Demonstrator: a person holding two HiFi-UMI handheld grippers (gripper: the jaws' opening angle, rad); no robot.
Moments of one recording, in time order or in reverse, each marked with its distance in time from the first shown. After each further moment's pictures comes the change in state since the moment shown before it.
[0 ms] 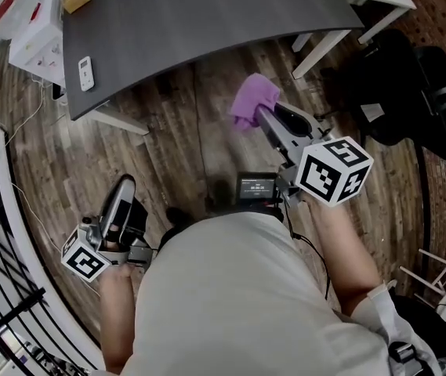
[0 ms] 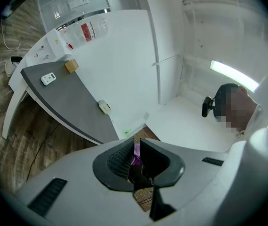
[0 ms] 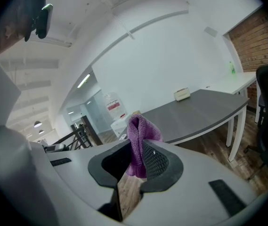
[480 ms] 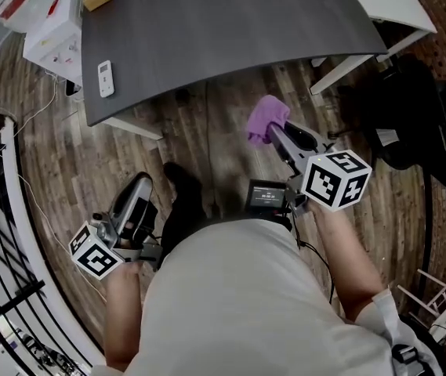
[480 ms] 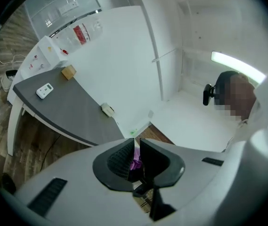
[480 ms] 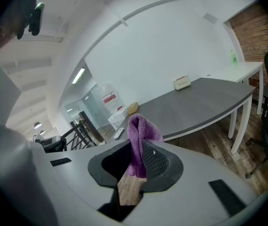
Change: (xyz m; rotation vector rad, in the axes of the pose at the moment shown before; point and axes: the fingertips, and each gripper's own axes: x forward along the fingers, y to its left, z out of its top) left arm 0.025 0.033 0.033 0.084 0.028 0.050; right arm 0.059 -0.020 -0.020 0.046 0.107 -0.013
